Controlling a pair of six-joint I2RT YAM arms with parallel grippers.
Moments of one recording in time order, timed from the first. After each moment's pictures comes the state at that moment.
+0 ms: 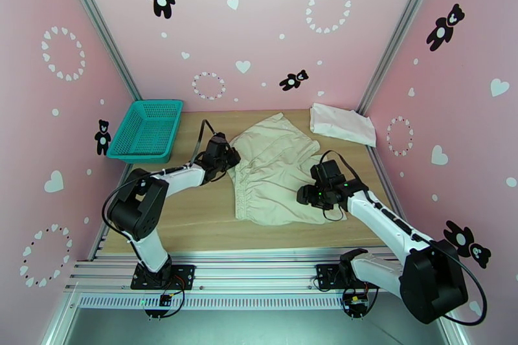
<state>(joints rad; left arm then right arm) -0.47 1.75 1.01 0.11 0.08 -0.82 0.33 1.17 0.72 -0.70 -0.20 0.47</state>
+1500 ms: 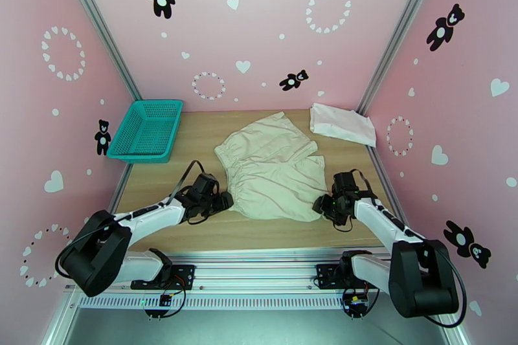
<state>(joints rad) -0.57 1.40 0.55 -0.14 0.18 -0.91 0.06 1.22 0.52 -0.60 -0.23 0.58</state>
